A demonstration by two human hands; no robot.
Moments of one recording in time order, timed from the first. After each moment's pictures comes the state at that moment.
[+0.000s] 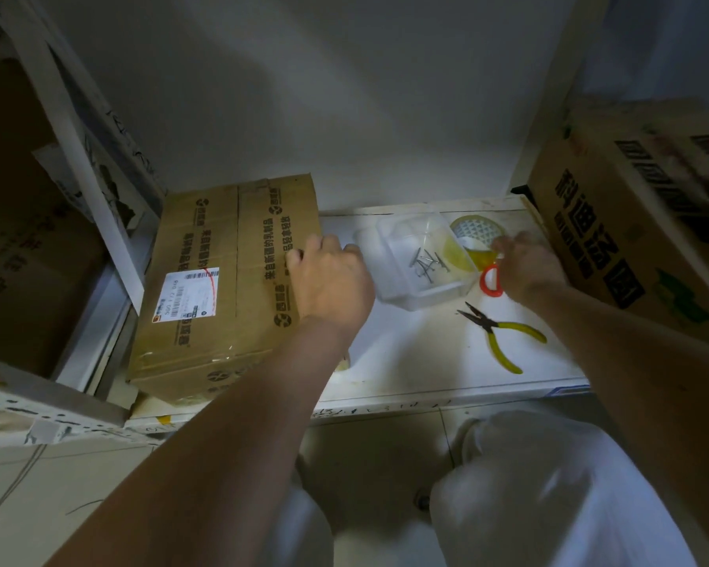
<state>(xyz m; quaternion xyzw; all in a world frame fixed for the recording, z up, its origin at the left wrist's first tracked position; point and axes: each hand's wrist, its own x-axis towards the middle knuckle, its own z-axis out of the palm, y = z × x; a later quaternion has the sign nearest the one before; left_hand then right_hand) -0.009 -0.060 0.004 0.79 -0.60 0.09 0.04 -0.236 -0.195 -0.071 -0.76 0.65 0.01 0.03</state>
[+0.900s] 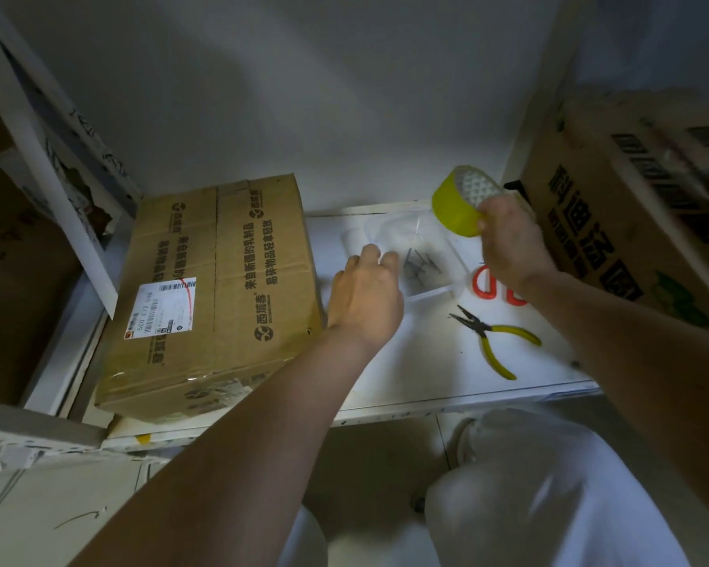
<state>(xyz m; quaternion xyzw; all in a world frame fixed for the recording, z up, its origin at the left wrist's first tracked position) -0.039 -0.085 -0.020 0.71 -0.69 -0.05 0.08 -0.223 -0.216 -0.052 -0.78 0.57 -0.24 0.07</state>
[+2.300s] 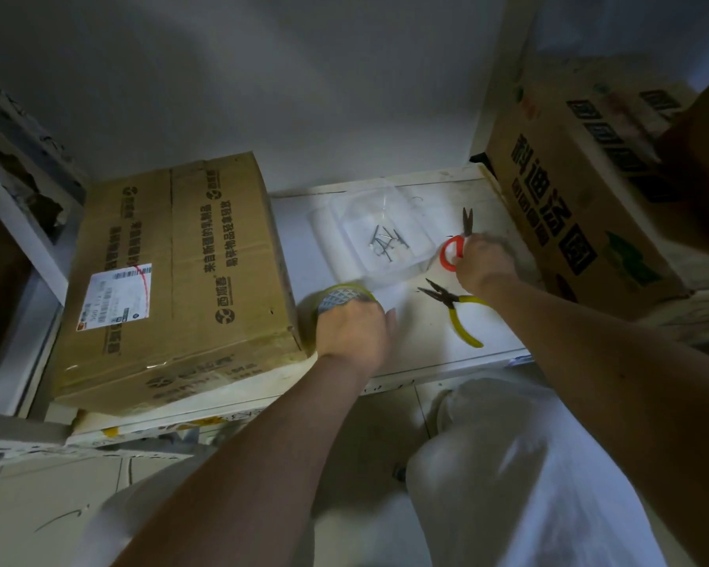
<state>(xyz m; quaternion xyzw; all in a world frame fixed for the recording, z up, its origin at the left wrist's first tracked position) -0.076 -0.049 -0.065 0.72 -0.69 -0.03 -0.06 -0.238 -0.180 -0.096 -0.67 0.73 -0.04 0.13</state>
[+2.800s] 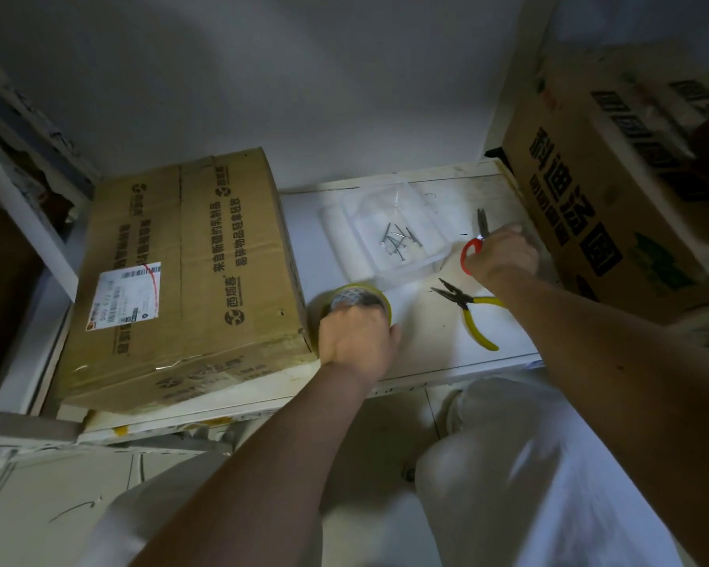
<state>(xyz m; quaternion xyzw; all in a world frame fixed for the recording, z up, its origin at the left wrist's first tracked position) -0.067 -0.048 -0.071 0.73 -0.68 -0.03 -0.06 -0.232 -0.191 -0.097 -0.57 0.81 -0.06 0.15</state>
